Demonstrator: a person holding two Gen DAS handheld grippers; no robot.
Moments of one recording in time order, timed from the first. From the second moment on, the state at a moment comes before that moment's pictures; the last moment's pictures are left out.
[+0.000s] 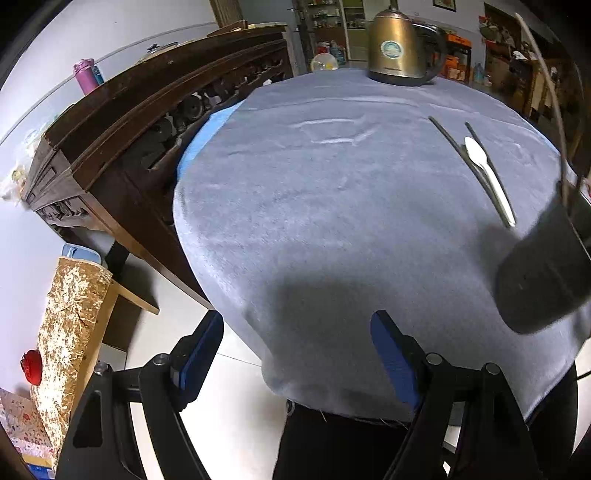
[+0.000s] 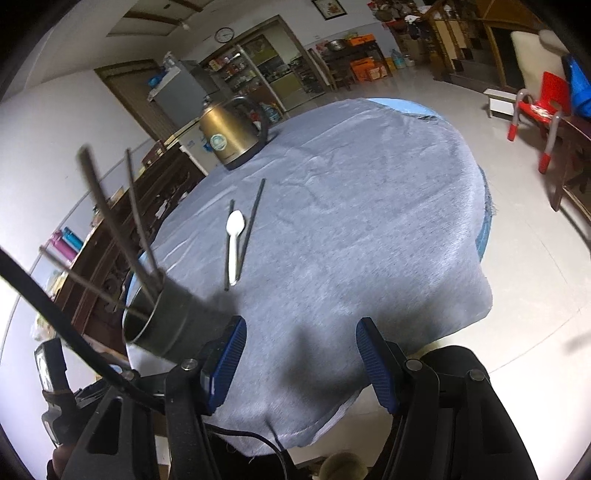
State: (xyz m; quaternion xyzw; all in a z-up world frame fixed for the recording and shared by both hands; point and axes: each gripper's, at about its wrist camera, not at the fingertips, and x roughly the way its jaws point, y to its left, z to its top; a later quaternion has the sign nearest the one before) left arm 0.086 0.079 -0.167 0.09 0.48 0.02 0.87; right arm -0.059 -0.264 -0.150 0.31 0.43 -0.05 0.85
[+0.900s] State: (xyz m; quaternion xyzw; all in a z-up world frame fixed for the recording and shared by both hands) left arm 0.159 0.080 -0.164 0.10 0.46 0.05 0.88; right arm 0.017 -0.311 -0.178 0.38 0.43 -0.06 0.82
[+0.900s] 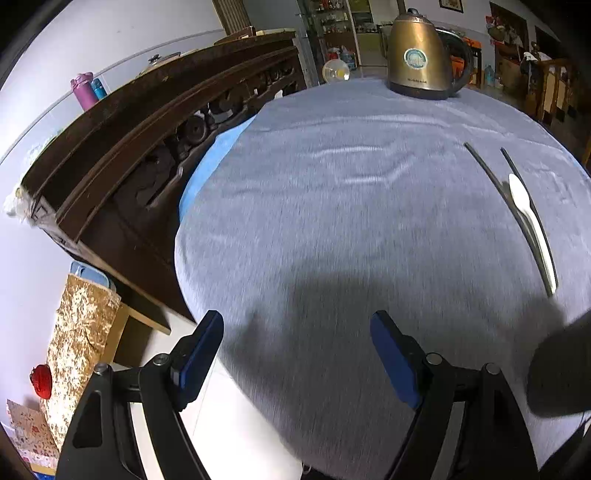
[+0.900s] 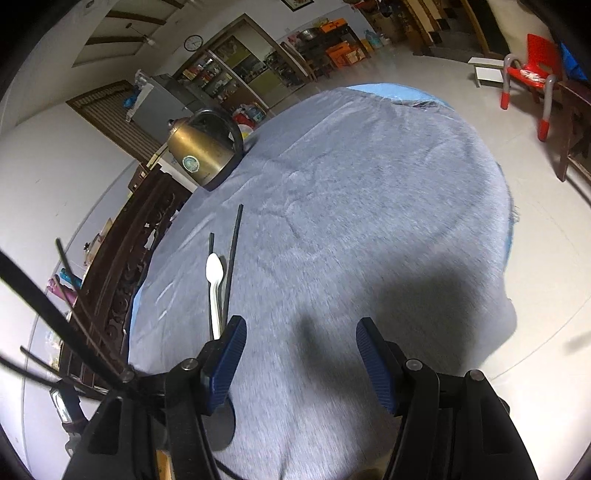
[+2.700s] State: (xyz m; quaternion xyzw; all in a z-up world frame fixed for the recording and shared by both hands) left arm 0.316 0.003 -0.169 0.13 0.48 -0.03 0.87; right arm 0.235 -0.211 -0.215 0.20 0.55 0.15 0.80
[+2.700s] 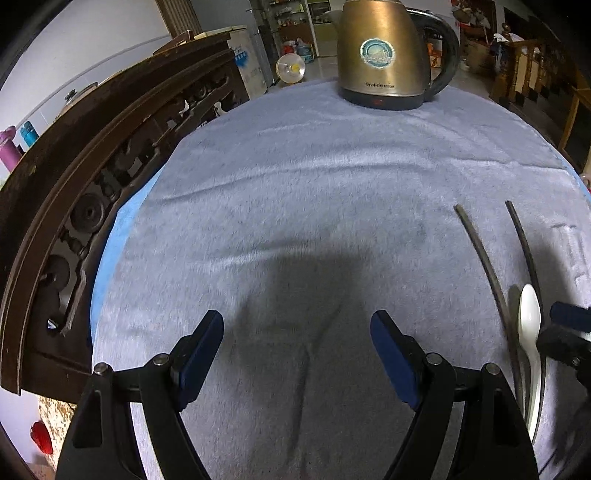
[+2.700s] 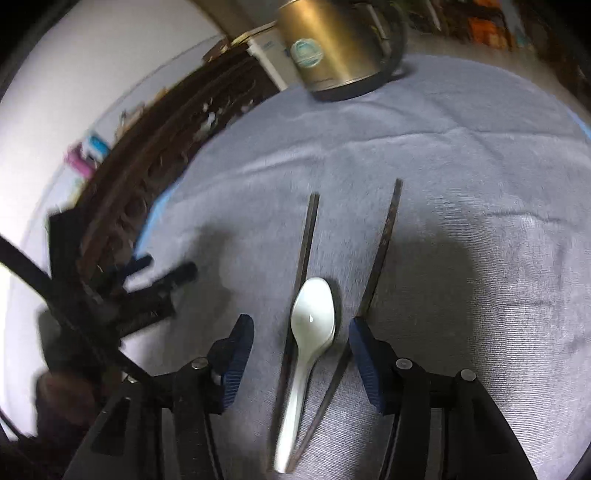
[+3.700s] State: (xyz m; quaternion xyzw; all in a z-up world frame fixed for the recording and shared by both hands) left arm 0.284 -0.002 -0.162 0.12 0.48 -0.04 0.87; right arm 0.219 -0.216 -0.210 0.19 0.53 0.16 0.81
